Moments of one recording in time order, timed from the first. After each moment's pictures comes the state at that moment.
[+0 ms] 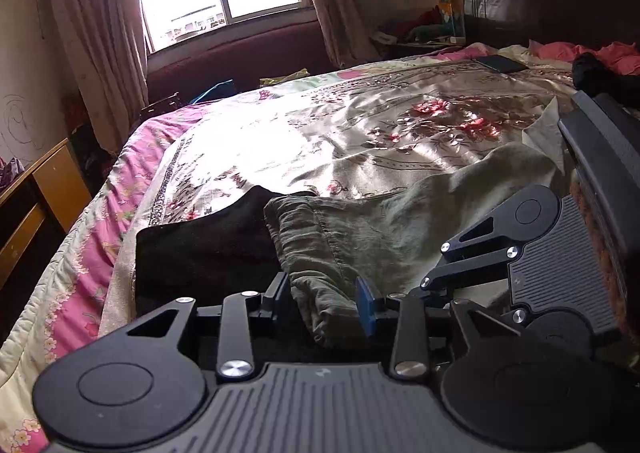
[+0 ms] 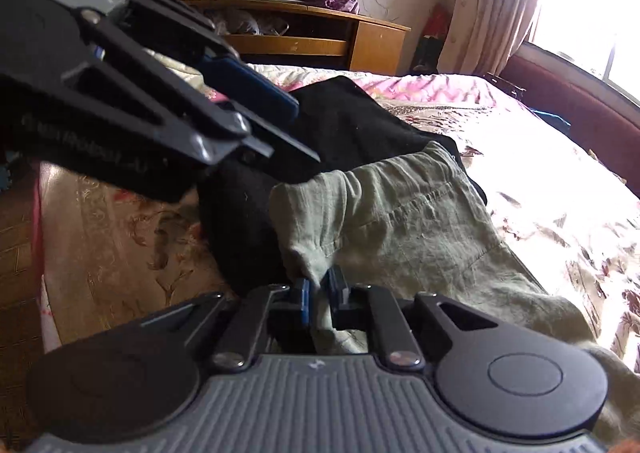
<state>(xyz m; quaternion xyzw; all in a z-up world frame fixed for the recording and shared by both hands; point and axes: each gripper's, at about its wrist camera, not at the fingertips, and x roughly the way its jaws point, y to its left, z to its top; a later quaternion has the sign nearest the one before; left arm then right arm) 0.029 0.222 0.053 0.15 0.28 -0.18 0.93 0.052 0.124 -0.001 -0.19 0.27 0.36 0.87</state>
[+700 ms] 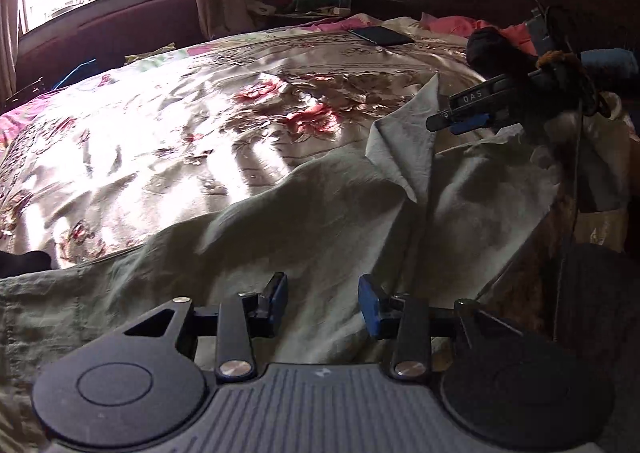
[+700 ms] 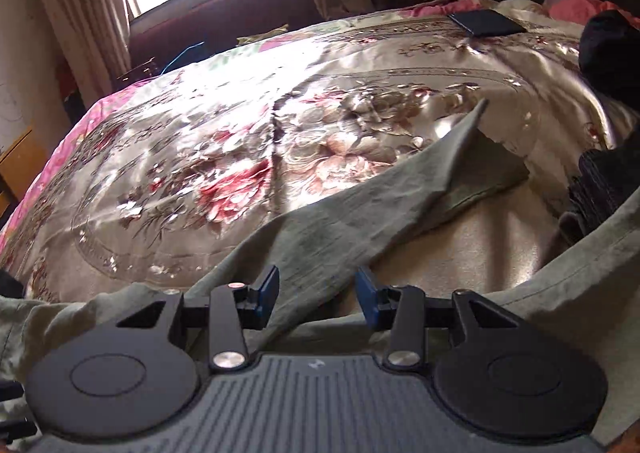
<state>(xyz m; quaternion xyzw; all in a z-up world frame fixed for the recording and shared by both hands) 0.086 0.016 0.017 0.13 0.34 -0.35 0.86 0.117 -0.296 0.013 0.17 0.35 -0.08 0.92</state>
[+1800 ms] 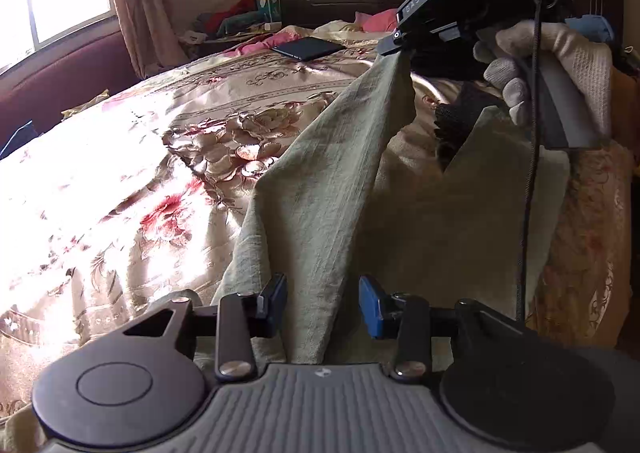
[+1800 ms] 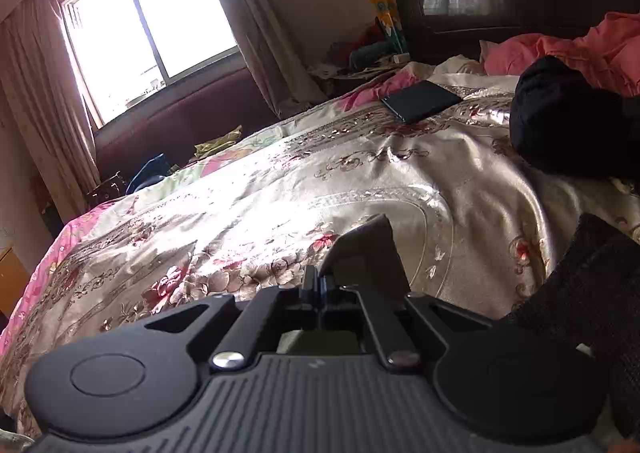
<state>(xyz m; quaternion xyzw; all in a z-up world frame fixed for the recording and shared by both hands) 0.104 -0.148 0.022 0.18 0.30 -0.40 0.85 0.122 -0.426 0.081 0.21 0.21 -0.12 0.95</state>
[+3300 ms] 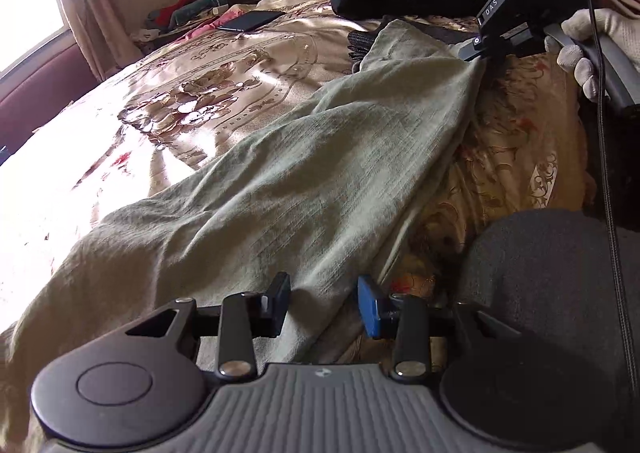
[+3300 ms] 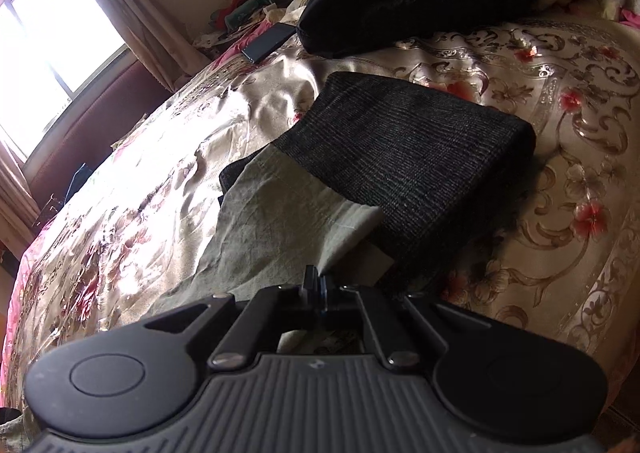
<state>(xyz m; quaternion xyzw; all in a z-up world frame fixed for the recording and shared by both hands) 0.023 -0.130 -0.017 0.26 0.31 -0.43 0.81 -0.039 -0.486 0.006 0.33 0.29 -0.23 0.87</state>
